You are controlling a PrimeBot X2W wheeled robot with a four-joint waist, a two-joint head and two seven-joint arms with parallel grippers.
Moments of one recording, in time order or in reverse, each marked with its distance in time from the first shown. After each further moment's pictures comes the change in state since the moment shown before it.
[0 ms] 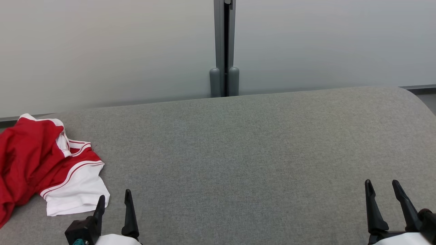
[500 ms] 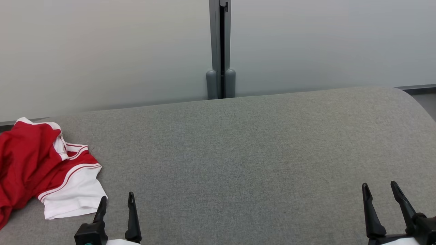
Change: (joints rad) left arm 0.013 0.001 -0.013 0.000 0.110 0.022 -0.028; right arm 0.016 -0.002 0.001 -0.006 -0.110 0.000 -0.029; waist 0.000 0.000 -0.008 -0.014
